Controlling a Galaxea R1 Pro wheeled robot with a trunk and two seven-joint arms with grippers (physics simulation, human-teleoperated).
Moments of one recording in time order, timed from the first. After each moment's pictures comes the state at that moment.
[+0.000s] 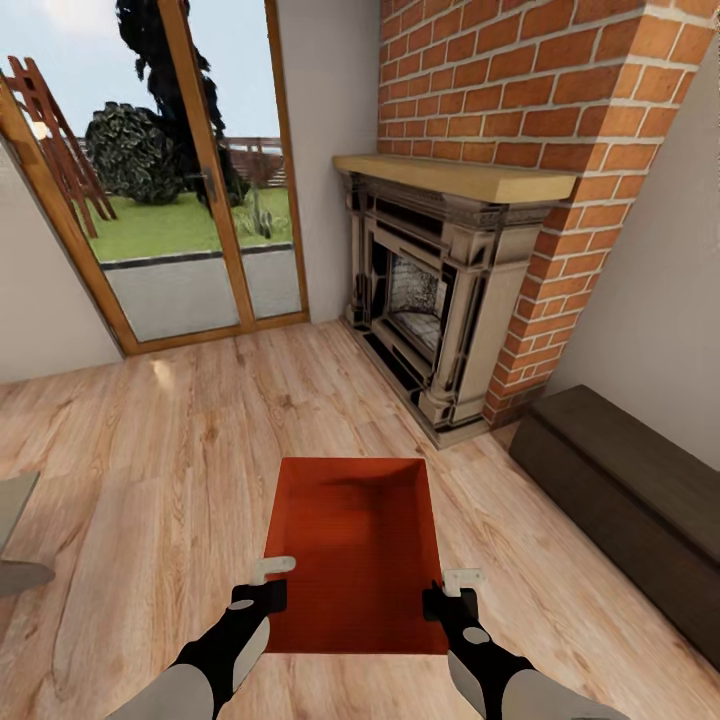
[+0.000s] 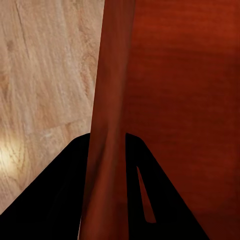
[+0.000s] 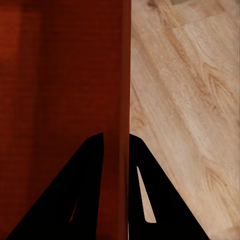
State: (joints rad) left arm -0.60 -0.11 0.02 -0.33 0.03 0.05 0.21; right arm -0.65 0.13 -0.06 -0.09 0.13 -0.30 -0.13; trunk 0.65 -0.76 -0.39
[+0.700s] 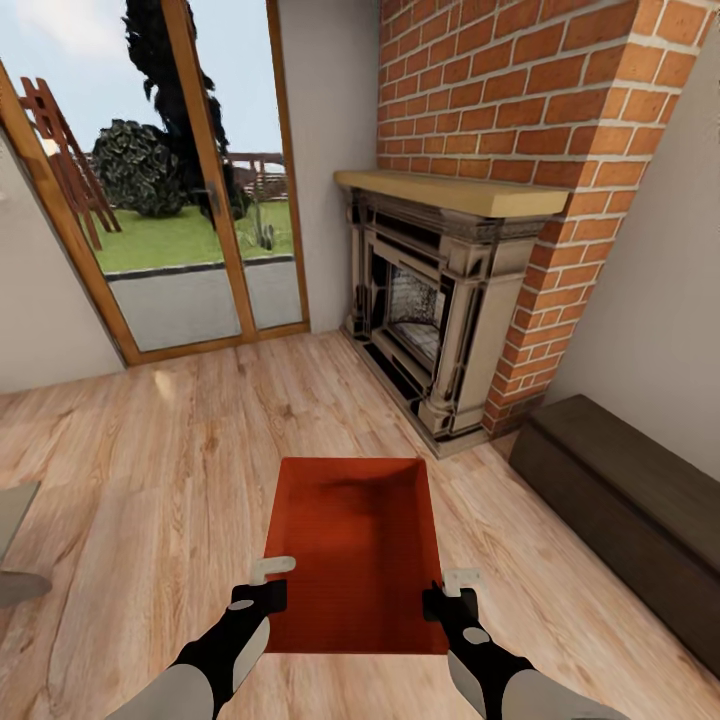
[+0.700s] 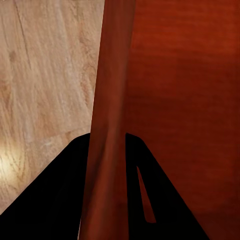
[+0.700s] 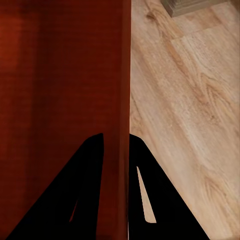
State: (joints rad) left arm -0.60 -0.11 0.01 -0.33 0.03 0.05 0.21; right arm -0.65 0.13 -0.06 -0.09 0.13 -0.30 -0.13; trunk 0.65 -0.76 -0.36
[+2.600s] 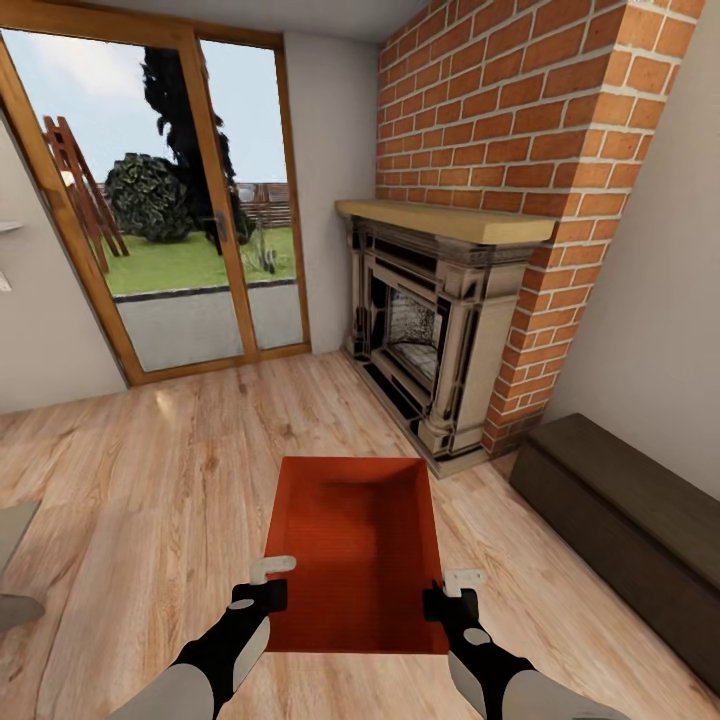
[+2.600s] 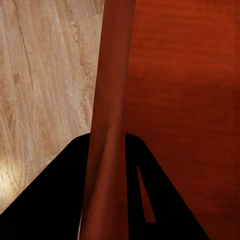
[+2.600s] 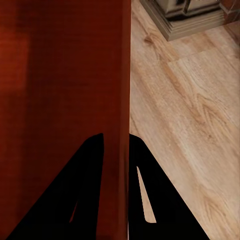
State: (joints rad) left arm -0.60 -0.11 0.01 -0.33 0.03 0.05 0.21; right arm -0.65 0.12 -0.06 -0.09 0.13 -0.31 -0.13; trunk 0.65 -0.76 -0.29
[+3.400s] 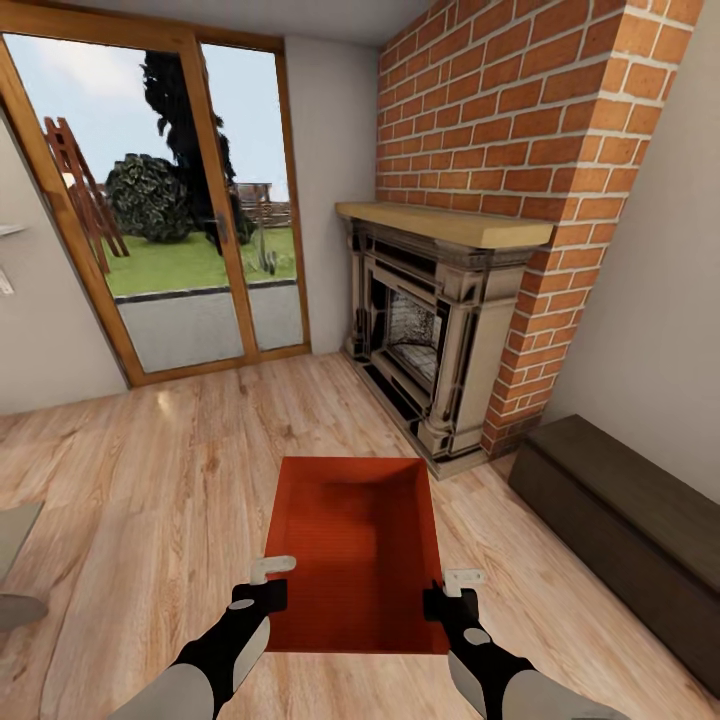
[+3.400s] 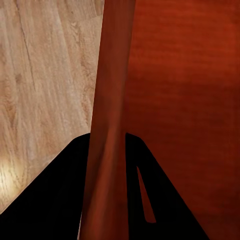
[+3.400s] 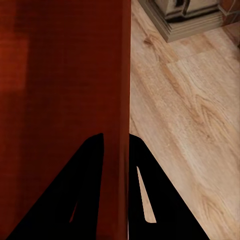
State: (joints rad) left arm -0.60 -0.11 0.01 -0.33 0.03 0.05 0.21; right arm -0.65 0.12 -0.06 -0.09 0.13 -0.31 -0.13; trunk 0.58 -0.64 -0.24
